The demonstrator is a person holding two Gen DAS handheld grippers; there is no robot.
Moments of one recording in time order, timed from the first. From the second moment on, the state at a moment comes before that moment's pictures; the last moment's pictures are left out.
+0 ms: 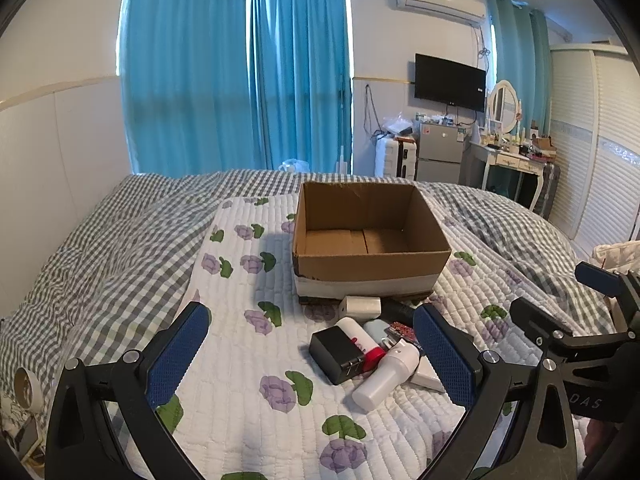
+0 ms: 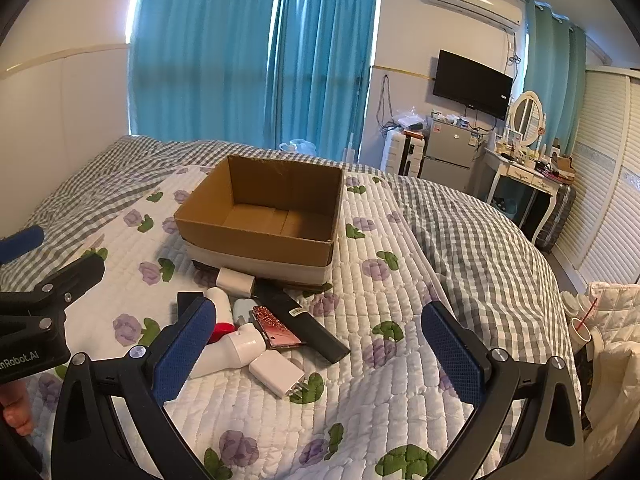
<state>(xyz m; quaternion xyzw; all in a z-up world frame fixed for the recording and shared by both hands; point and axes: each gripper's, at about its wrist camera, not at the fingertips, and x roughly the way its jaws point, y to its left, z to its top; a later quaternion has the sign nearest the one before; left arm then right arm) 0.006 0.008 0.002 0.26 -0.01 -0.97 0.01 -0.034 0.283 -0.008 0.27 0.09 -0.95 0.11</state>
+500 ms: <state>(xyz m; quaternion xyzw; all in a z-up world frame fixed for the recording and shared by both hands) -0.033 0.007 -0.065 0.37 -0.03 -0.93 0.02 -0.080 0.282 -0.057 0.41 0.08 -0.89 0.16</state>
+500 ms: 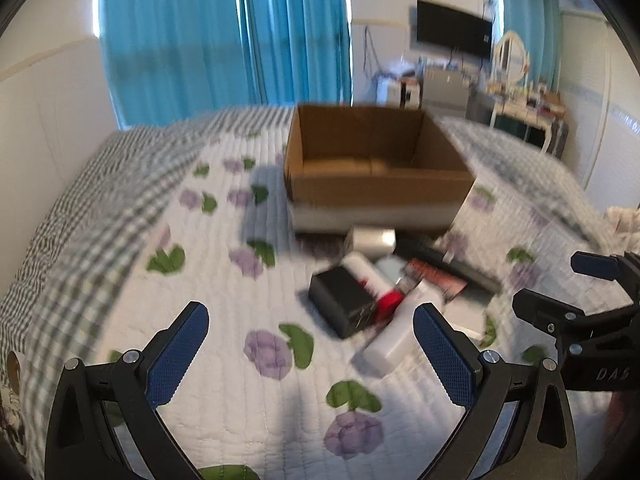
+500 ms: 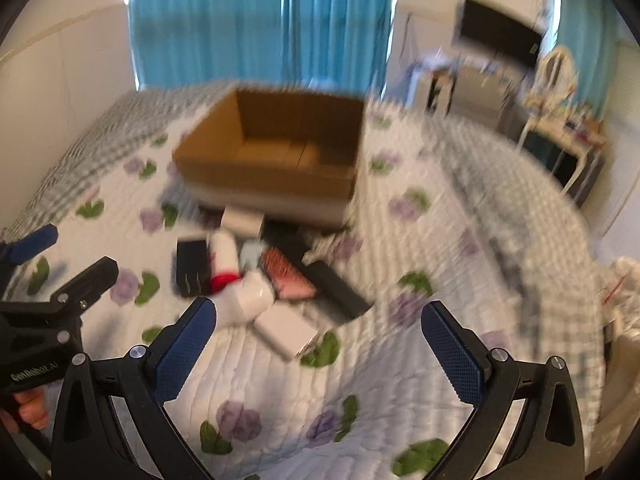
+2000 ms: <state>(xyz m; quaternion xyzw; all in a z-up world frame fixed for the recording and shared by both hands) -0.084 0.089 -0.119 0.47 -0.07 -0.87 -0.12 -0.124 0.297 -0.109 0.50 0.08 -0.85 0.17</state>
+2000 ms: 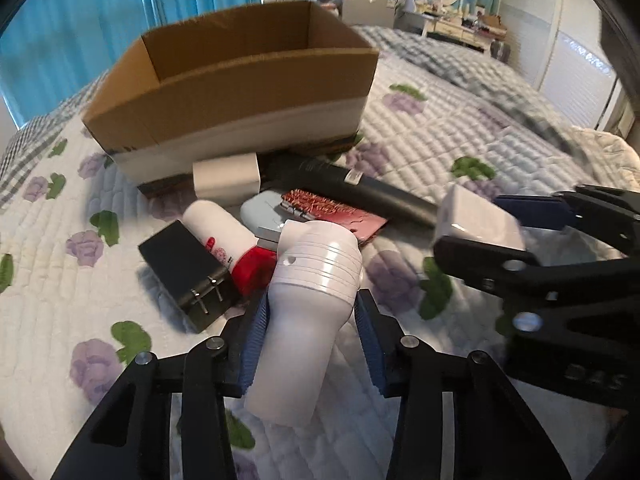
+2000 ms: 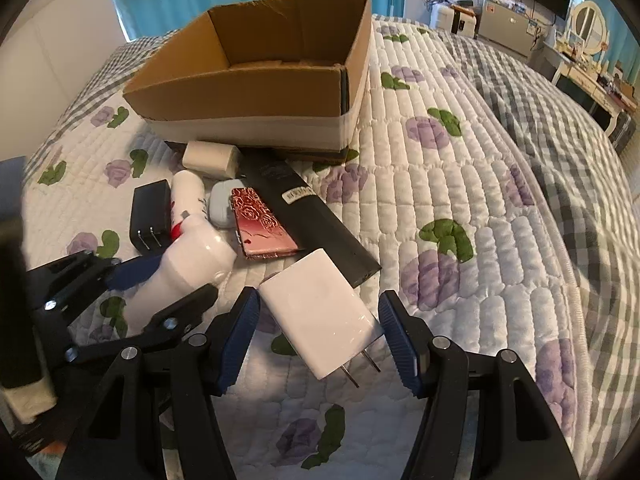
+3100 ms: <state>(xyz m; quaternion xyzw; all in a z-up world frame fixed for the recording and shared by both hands) -0.274 0.027 -0.003 0.38 -0.05 -0.92 -0.02 -0.278 0.219 0.044 0.35 0.10 -0.91 0.19</state>
